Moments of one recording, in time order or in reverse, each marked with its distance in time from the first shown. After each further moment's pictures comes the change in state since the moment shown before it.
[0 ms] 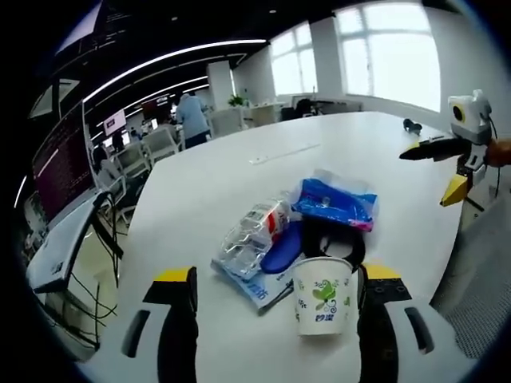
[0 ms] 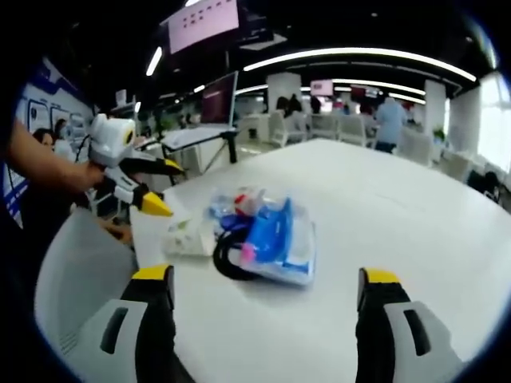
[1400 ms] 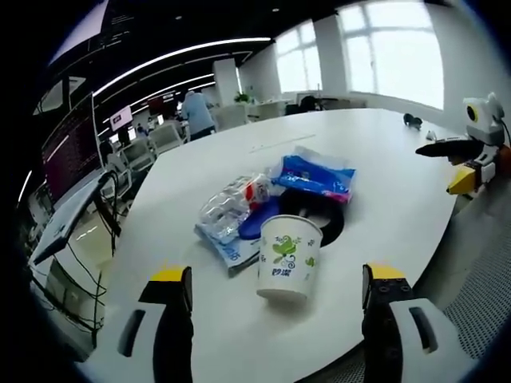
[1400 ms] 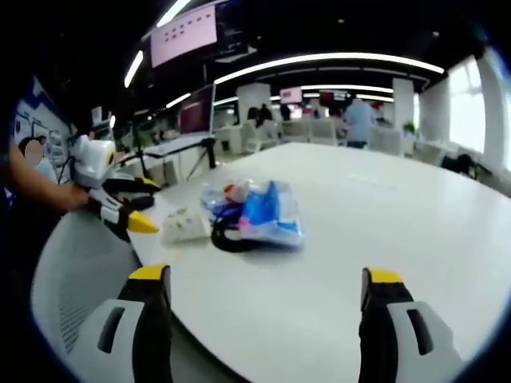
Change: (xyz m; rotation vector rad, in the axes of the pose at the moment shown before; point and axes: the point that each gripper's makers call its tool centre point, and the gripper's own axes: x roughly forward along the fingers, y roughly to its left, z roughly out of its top) left arm -0.026 -0.036 -0.047 -0.040 0.010 0.043; right arm -0.049 0.016 -0.050 0.091 -0.060 -0.139
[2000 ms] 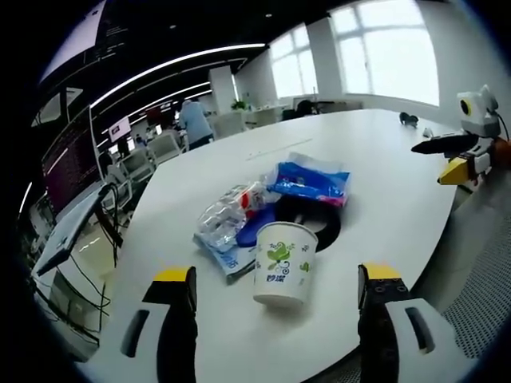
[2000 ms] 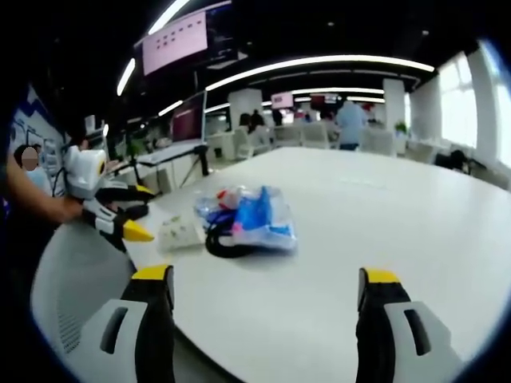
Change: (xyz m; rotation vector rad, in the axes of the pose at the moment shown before) left arm -0.002 -0.010 0.006 0.066 -0.034 -0.001; right arm -0.003 -0.007 0.004 0.037 -0.041 -0.039
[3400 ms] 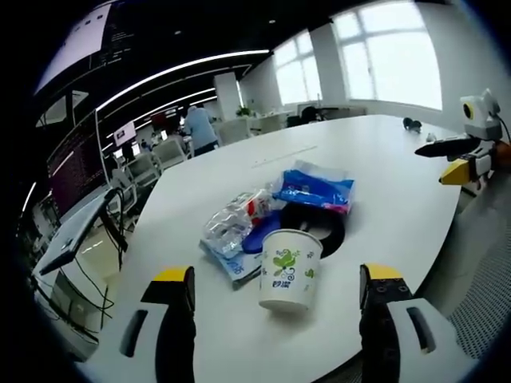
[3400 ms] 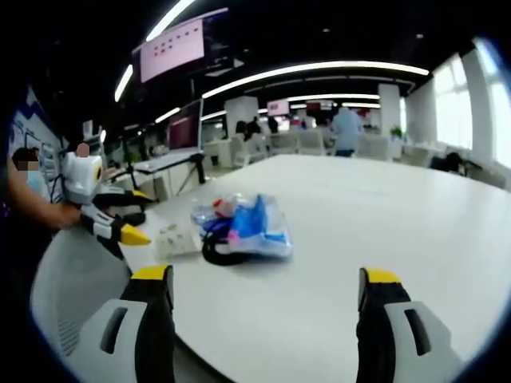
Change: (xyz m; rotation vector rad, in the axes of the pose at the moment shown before) left arm -0.002 0.004 0.006 -0.002 -0.034 0.024; right arm -0.002 -0.005 0.007 0.009 -0.045 -0.020
